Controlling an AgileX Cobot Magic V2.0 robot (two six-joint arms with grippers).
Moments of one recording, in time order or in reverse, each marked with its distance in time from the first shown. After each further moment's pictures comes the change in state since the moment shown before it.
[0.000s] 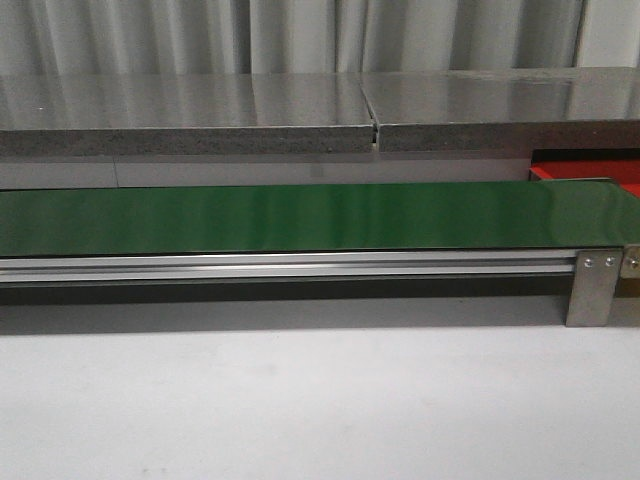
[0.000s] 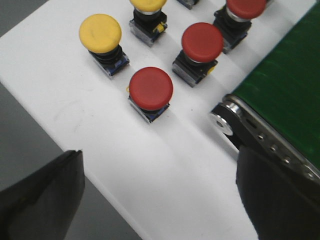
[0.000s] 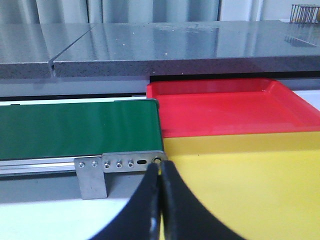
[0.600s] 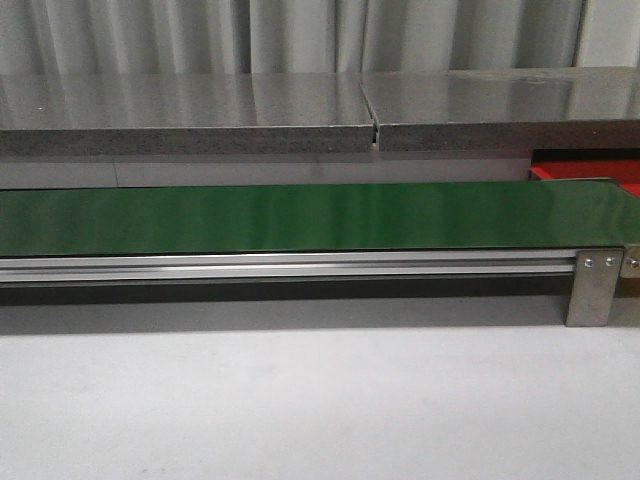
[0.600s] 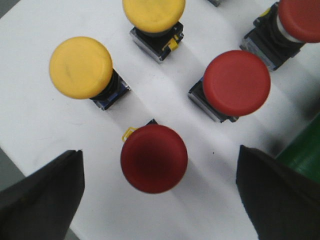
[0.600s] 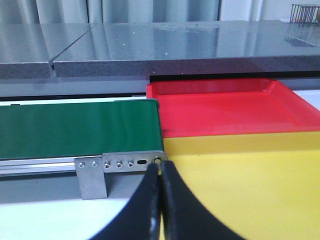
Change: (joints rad) left arm 0.026 0.367 -0.194 0.032 -0.032 0.000; right arm 0.000 0.000 0.000 0.000 0.000 0.000
